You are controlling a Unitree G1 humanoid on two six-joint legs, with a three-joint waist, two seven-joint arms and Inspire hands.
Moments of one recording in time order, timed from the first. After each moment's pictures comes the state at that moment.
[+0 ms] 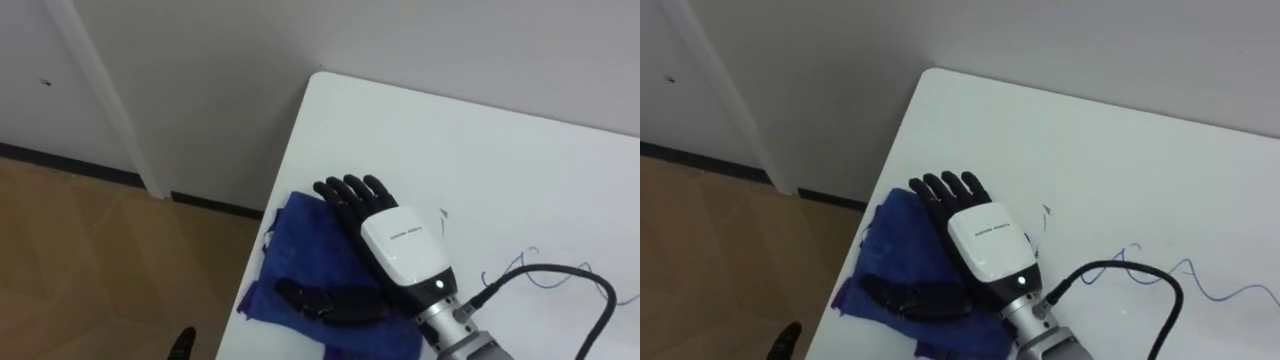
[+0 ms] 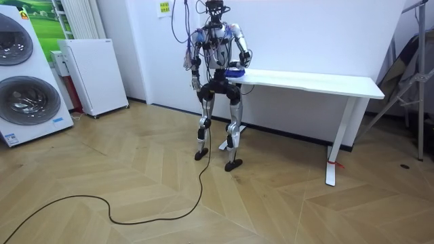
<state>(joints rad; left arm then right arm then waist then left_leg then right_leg) 0.11 0.24 -0.10 1.16 -0.32 -0.10 -0.23 0.20 -0.40 0.49 0.02 -1.07 -0.19 -0.44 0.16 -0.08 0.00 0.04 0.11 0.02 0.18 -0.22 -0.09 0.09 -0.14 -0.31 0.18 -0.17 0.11</state>
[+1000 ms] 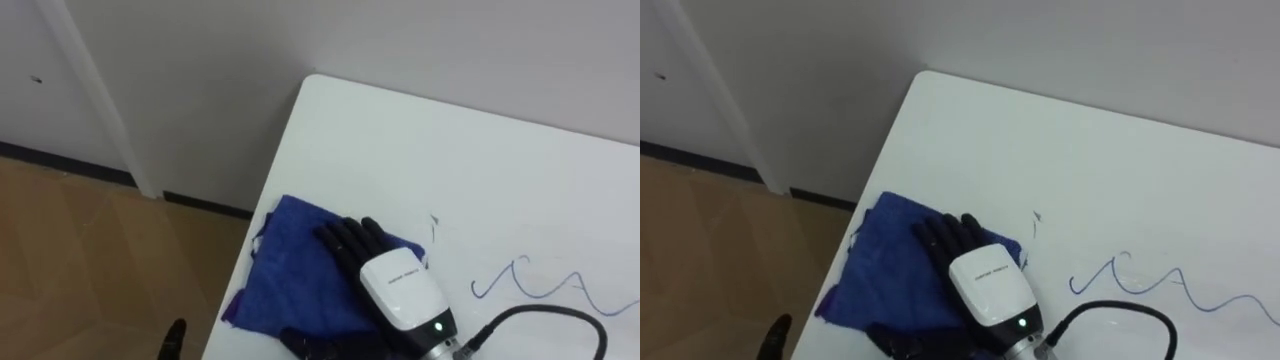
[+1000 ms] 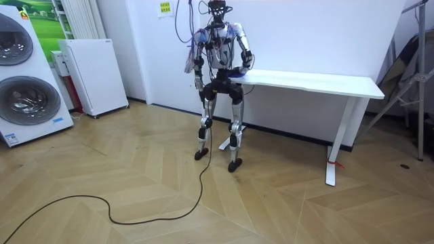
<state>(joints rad) 0.08 0.26 -0.12 1.18 -0.32 -0.14 -0.13 0.27 -0.39 0.49 0.16 -1.14 -0.25 -0.48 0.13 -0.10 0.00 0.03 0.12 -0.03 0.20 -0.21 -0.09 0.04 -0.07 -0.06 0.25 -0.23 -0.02</state>
